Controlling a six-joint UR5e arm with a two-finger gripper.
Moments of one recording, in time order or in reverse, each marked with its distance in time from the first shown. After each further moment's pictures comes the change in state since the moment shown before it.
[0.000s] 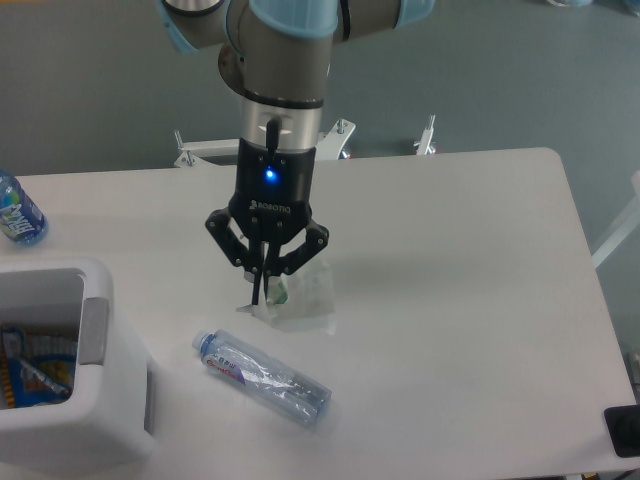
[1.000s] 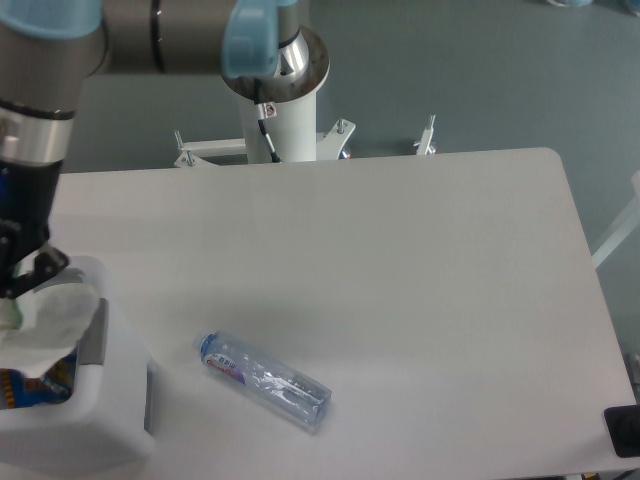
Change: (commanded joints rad) arm -0.342 -0.141 0.146 0.021 -0.009 -0.031
